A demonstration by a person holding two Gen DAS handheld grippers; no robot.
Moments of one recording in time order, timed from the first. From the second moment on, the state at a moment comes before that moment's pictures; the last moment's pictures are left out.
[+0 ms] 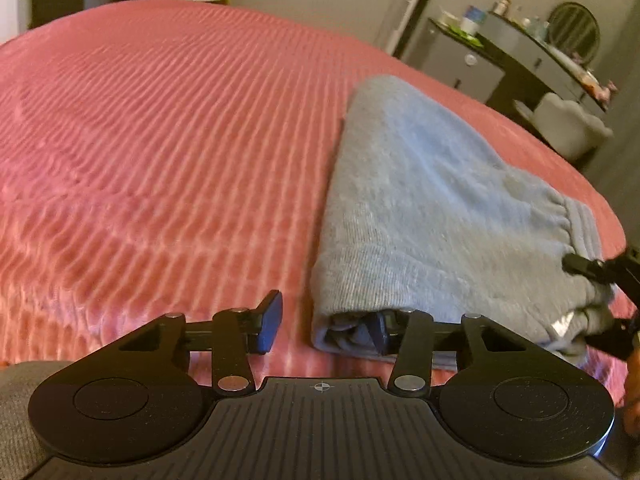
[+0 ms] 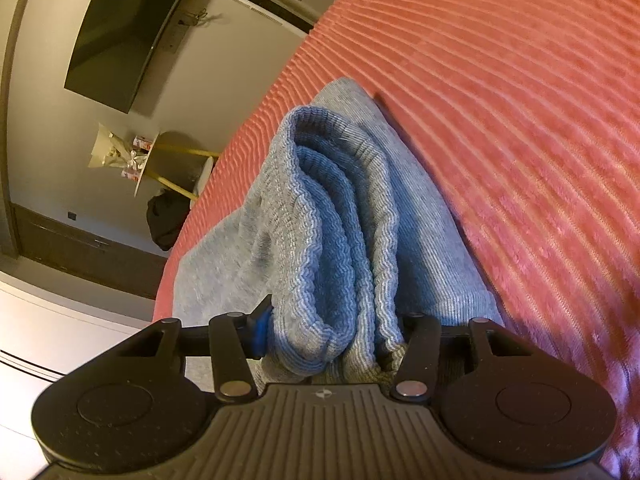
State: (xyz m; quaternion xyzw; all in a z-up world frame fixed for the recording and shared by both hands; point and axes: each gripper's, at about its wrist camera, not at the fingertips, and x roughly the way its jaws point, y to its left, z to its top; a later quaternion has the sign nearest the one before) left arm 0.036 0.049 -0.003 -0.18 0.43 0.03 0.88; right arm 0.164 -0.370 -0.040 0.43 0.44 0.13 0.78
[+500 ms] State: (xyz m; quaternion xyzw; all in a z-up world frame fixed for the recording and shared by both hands) left arm 0.042 0.039 -0.006 -0.14 0.43 0.04 0.89; right arm 0.159 -0.377 -0.044 0.46 0.45 0.15 0.75
